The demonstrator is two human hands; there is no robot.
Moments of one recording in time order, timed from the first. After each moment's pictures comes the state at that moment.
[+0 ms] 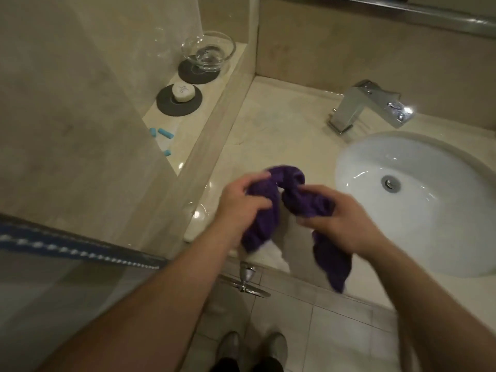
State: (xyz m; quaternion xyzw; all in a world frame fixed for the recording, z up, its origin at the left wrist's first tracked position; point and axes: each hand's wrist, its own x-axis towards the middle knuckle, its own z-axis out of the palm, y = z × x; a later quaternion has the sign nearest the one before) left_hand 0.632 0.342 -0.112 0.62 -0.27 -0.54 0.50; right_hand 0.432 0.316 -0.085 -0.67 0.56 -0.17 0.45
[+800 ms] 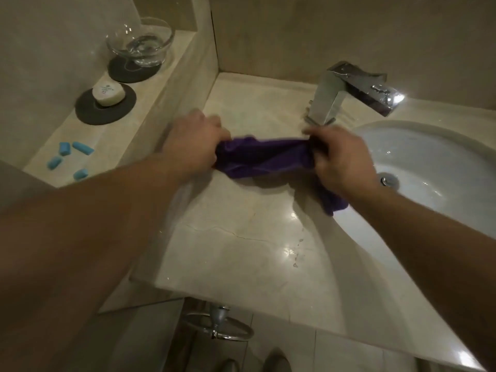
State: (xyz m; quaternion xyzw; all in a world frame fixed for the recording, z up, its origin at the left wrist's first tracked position) left_hand 0.681 0.183 -0.122 0.63 -0.77 0.03 -0.07; right_hand 0.406 0.183 -0.134 -0.77 0.56 -0.22 0.17
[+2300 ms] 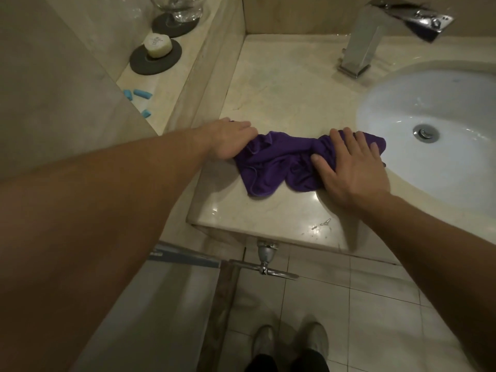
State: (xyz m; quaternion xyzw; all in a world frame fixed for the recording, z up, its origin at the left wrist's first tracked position) left_hand 0.690 0.264 -0.127 0.60 -0.76 -0.14 -0.18; right_hand 0.436 0.291 -0.208 -0.75 0.64 -0.06 0.12
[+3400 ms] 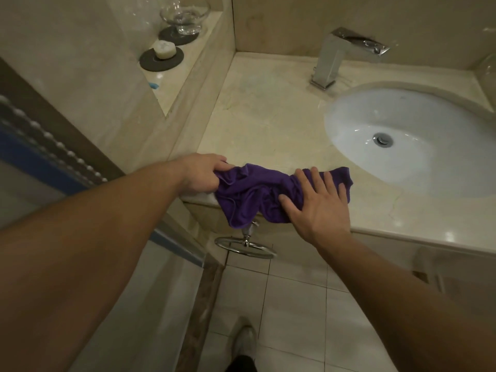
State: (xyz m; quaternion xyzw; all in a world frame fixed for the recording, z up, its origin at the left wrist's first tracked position) left_hand 0.703 0.367 -0.136 0.64 -0.70 -0.31 -0.08; right_hand 0.442 0.410 -0.200 -0.74 0.66 -0.02 0.12
